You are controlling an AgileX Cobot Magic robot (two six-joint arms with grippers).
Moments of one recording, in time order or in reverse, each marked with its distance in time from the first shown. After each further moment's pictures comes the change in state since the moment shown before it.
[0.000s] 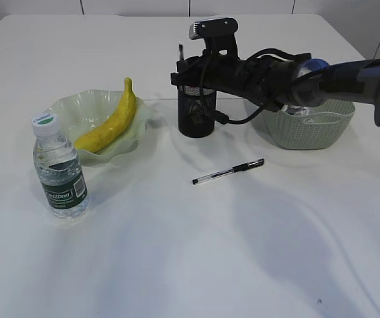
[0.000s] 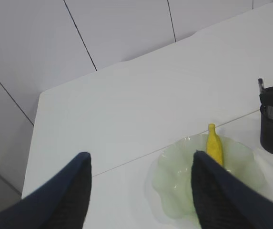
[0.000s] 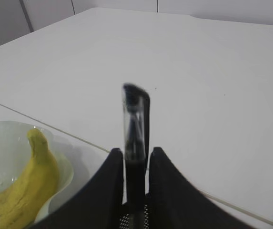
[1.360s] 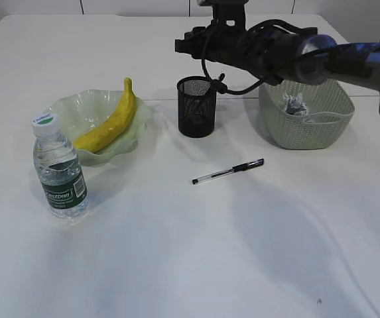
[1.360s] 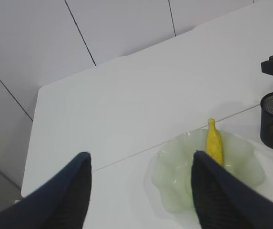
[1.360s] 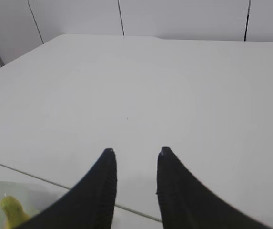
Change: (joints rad) left arm 0.000 0.010 0.000 0.000 0.011 0.000; right arm 0.000 -0.020 -0.129 0.017 0.162 0.088
